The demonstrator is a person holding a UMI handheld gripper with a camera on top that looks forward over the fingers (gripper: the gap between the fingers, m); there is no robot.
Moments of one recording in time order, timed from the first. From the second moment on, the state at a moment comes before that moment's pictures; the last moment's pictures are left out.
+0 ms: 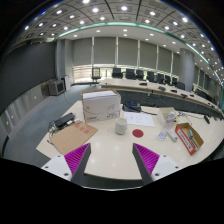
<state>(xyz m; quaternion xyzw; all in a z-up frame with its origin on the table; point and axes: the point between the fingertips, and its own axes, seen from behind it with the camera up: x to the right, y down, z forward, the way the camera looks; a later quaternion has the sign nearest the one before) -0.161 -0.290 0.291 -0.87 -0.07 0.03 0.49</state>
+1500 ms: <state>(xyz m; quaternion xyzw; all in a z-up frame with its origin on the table) 0.199 0.096 0.080 -0.82 0.00 -0.03 0.57</state>
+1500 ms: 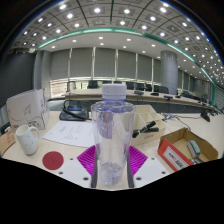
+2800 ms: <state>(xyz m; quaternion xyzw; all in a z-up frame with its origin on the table) -0.012 0.154 0.182 -0.42 -0.59 -0.62 0.30</state>
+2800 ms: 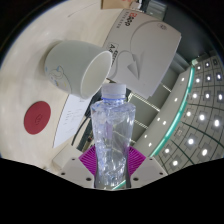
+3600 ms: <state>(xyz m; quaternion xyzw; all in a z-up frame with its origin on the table) -0.011 0.134 0.181 -0.77 -0.26 -0.18 0.55</state>
